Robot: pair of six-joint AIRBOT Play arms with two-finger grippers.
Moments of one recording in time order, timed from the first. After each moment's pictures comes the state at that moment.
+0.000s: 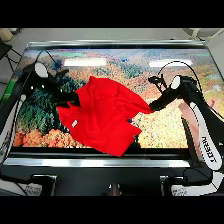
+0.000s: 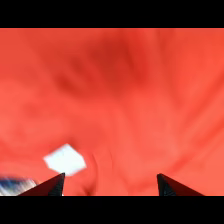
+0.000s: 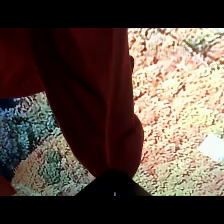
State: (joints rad) left arm -0.18 -1.58 1.47 1.23 -1.52 -1.63; right arm 0.06 -1.59 1.36 -1.37 1.24 1.03
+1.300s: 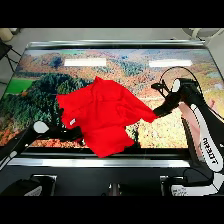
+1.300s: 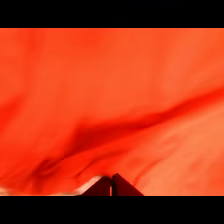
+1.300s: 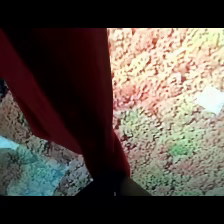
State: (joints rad) left arm -0.21 -1.07 0.56 0.93 -0.88 -1.63; right arm 0.05 -1.57 1.28 -1.47 1.35 1.10
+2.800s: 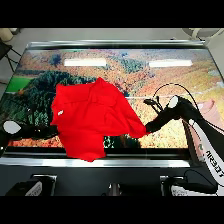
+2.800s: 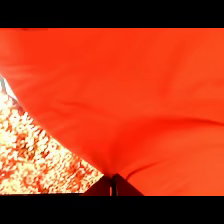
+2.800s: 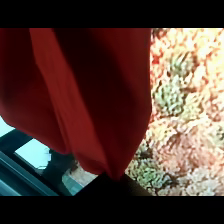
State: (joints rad) left arm 0.11 -0.90 0.59 1.15 -1.06 -1.52; right arm 0.06 -1.46 0.99 -1.18 1.27 0.95
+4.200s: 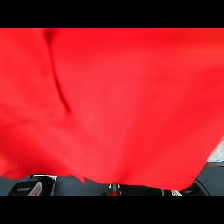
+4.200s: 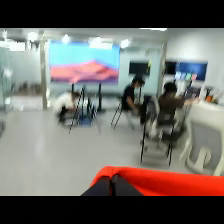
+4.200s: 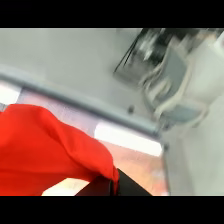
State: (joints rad) left arm 0.11 -0.71 1.95 1.24 -1.16 -1.55; right arm 0.06 -0.86 2.05 -1.69 1.46 1.14
